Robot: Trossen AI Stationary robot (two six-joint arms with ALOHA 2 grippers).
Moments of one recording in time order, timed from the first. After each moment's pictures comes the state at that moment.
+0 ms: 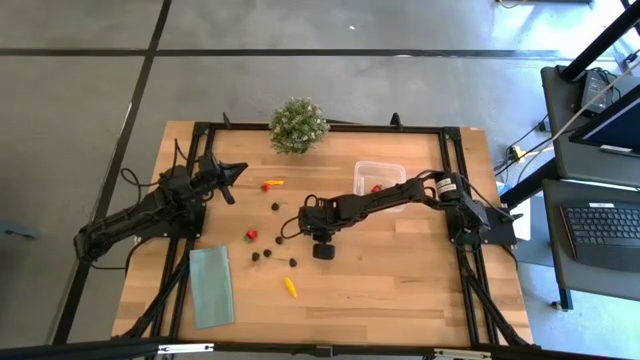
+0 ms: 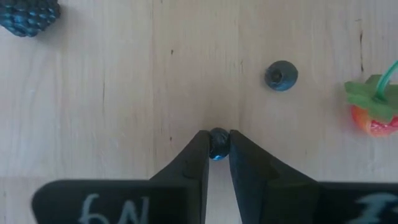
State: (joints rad) left arm 0.52 0.00 0.01 0.01 -0.04 -0.18; right arm 0.08 2.18 1.55 -0.56 0.02 0.10
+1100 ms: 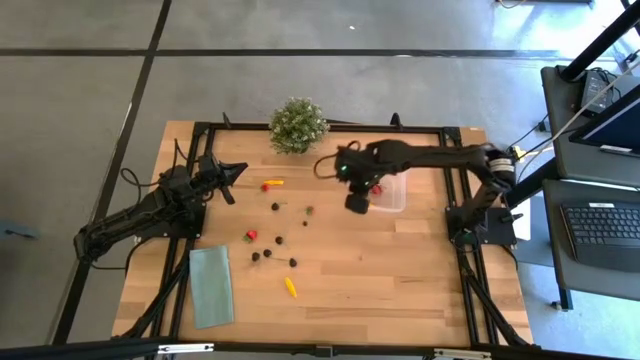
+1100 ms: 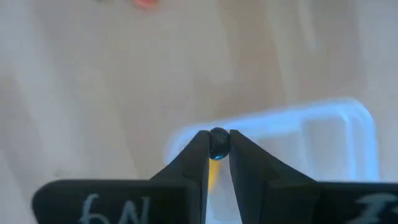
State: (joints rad) left arm 0.52 0.00 0.01 0.01 -0.04 -0.18; right arm -0.19 1.74 1.43 -1.00 0.03 0.10
